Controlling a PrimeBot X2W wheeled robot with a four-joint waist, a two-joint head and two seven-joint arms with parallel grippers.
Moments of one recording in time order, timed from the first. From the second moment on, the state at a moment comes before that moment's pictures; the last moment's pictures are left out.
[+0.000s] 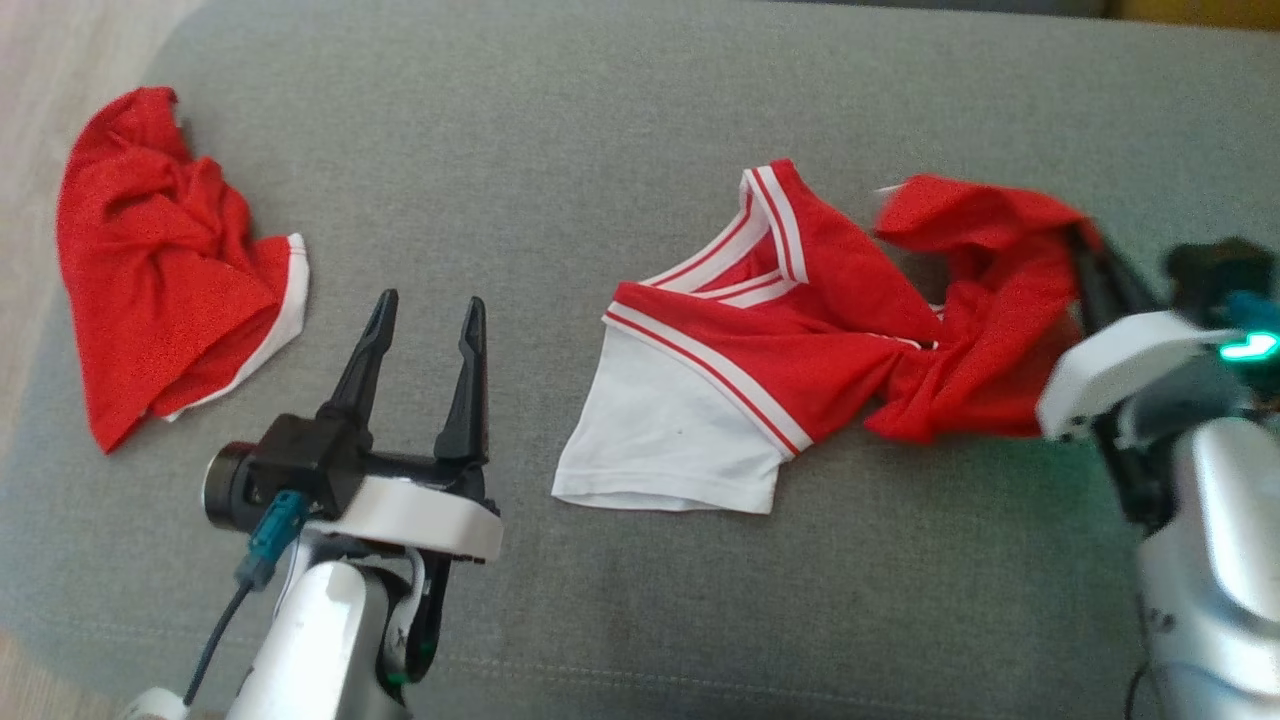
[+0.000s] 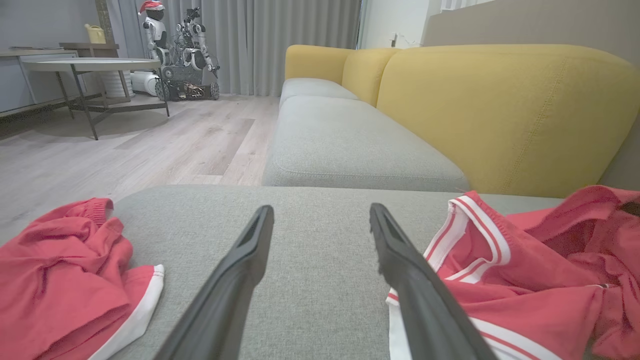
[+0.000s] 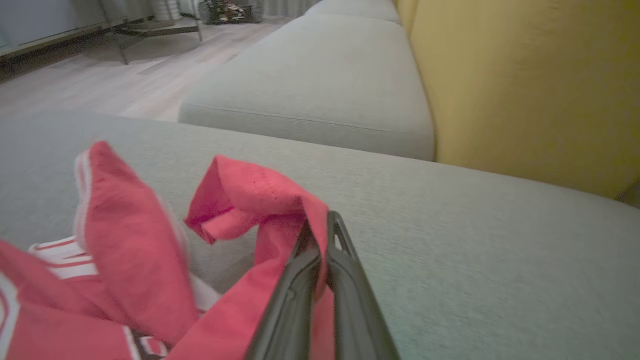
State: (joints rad) left arm -0.17 0.06 -0.29 0.10 -0.19 0.07 -0.25; right arm -0.38 -0.14 -0.02 0.33 0.02 0.13 0.16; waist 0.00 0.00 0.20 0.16
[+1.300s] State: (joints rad) left arm -0.11 0.07 -0.19 0.11 -0.14 0.05 -0.25; right arm -0.27 -0.07 -0.16 0.27 0.08 0.13 -0.10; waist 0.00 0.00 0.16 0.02
